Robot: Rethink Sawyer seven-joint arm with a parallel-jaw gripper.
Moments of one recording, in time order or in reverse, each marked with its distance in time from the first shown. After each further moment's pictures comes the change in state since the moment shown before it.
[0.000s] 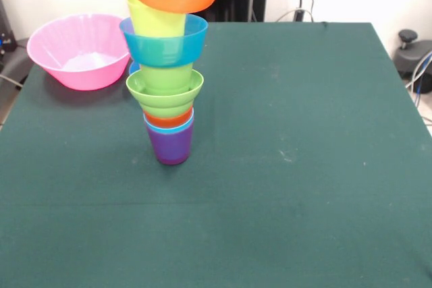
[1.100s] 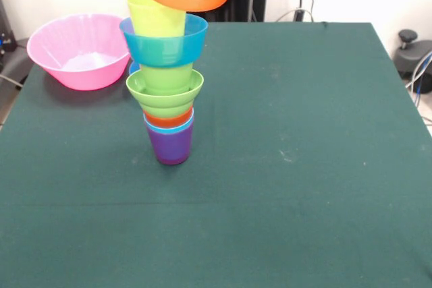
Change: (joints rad) arm 0.089 0.003 -0.066 -0.051 0.019 0.032 0.000
